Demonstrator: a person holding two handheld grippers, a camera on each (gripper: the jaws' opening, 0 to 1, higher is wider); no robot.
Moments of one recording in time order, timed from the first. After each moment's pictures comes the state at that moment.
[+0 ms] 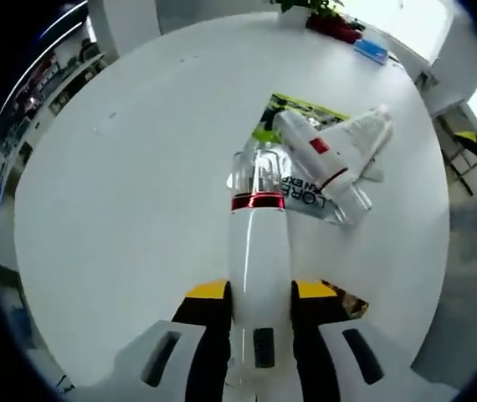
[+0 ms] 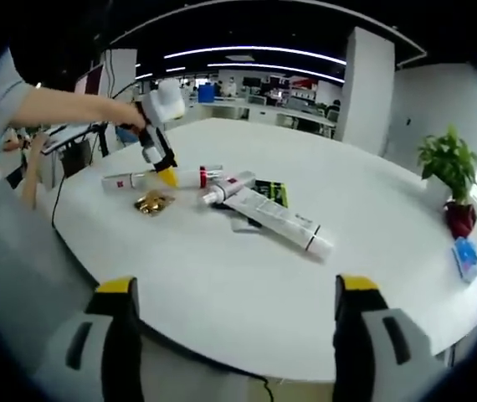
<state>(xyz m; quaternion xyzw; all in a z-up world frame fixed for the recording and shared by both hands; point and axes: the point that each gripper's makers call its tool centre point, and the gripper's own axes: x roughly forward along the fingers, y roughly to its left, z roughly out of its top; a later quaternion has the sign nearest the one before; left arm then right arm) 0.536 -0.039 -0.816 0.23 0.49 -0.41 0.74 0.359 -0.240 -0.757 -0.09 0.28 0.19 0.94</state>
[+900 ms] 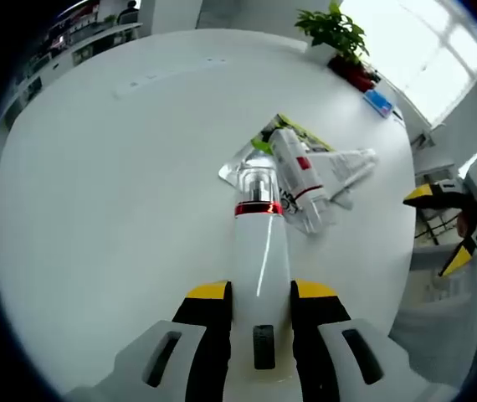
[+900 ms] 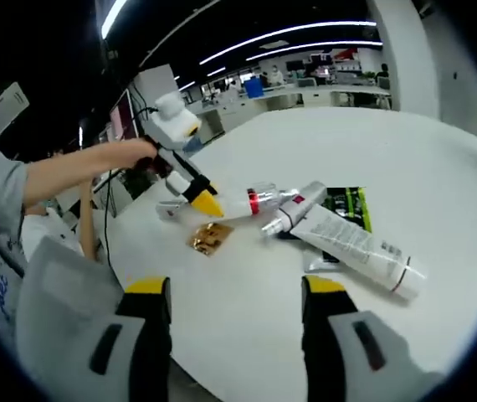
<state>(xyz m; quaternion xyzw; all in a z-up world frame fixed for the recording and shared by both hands) 0.513 -0.041 -0.808 0.08 0.52 -0.40 0.75 0.418 -0.157 -0.750 0.07 0.32 0.35 0.88</state>
